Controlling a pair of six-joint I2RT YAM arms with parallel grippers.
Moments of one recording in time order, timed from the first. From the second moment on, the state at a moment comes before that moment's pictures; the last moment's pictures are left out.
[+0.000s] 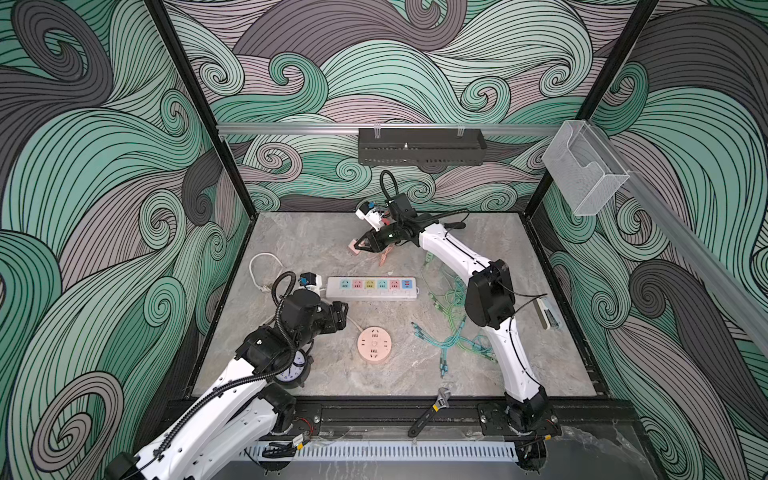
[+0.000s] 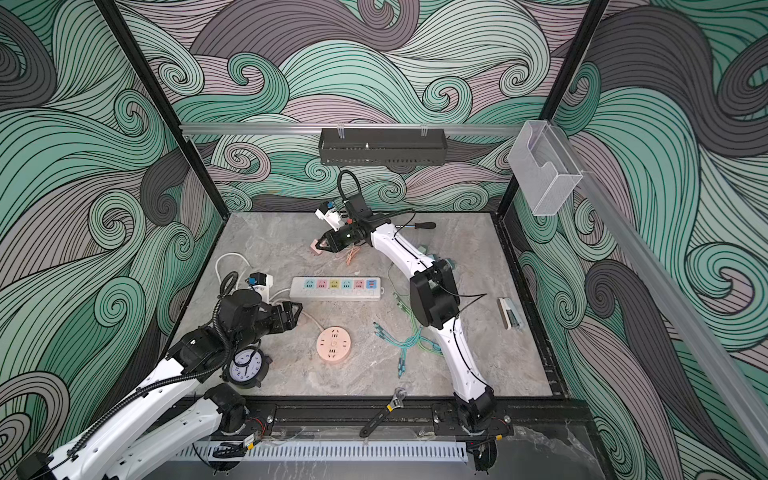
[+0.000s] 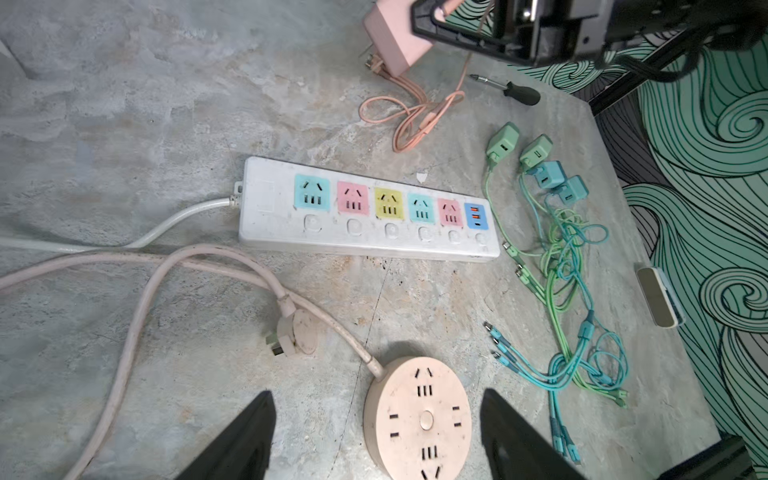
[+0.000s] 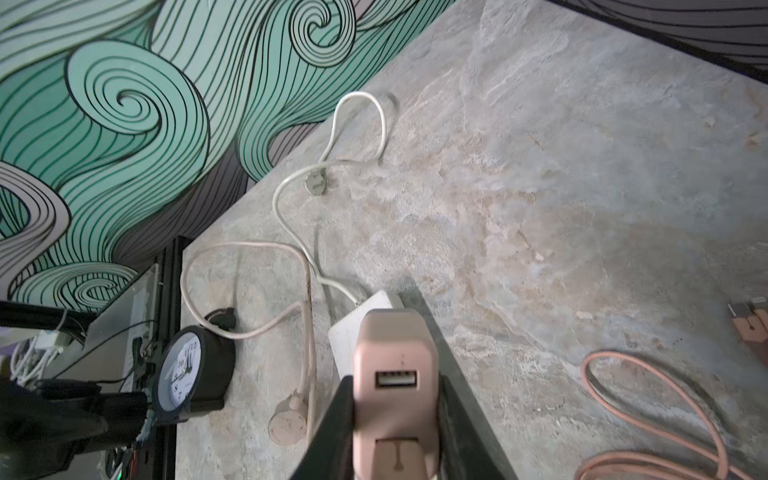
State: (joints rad) left arm -0.53 0.77 0.65 -0.58 -0.10 -0.61; right arm 0.59 2.37 2.22 -0.66 -0.67 -0.08
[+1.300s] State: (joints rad) left arm -0.11 1.39 0.83 -0.34 0.23 -0.62; right arm 0.74 2.37 2.22 -0.87 -0.43 -0.53
